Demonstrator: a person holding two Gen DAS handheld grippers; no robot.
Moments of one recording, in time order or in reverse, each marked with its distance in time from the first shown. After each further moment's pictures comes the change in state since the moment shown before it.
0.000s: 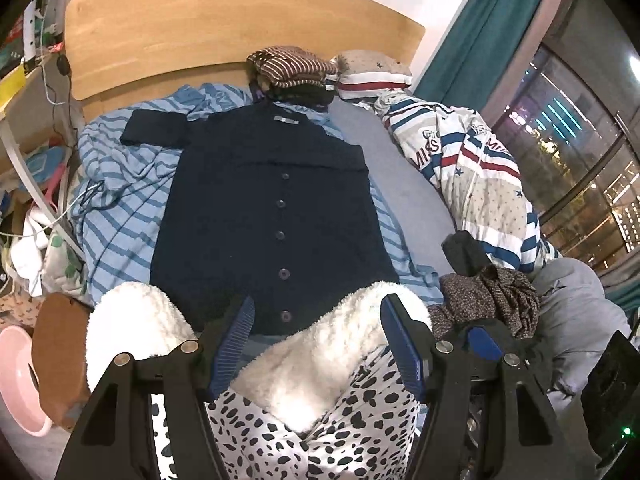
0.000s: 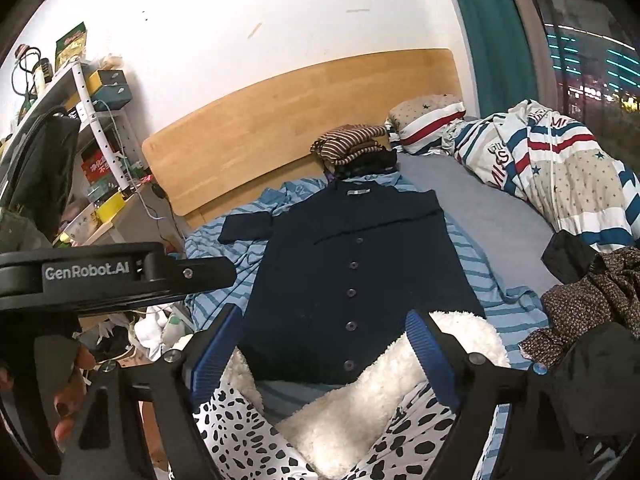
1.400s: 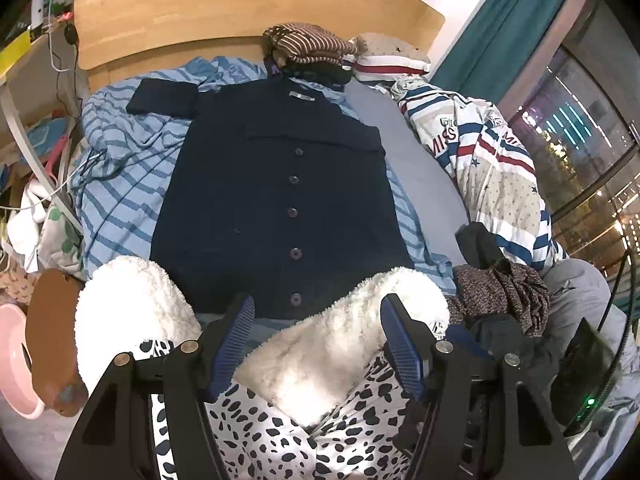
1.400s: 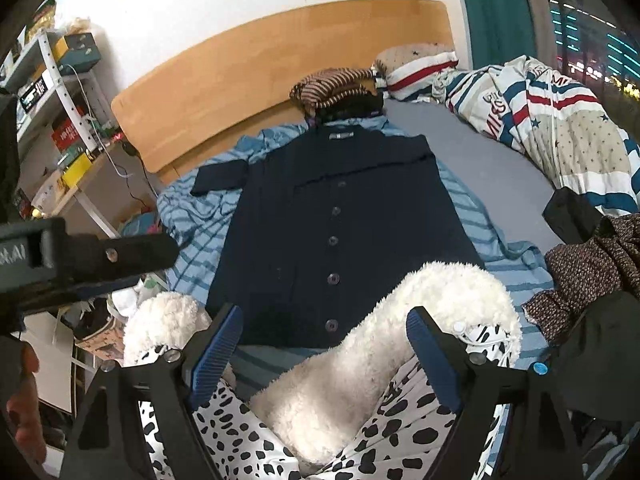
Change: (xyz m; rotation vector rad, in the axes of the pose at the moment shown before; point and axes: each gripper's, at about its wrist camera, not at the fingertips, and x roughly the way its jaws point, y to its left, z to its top) left arm 0.027 0.023 -0.012 -0.052 0.062 0.013; right arm 0.059 -0.013 -0.025 0.014 0.197 -0.058
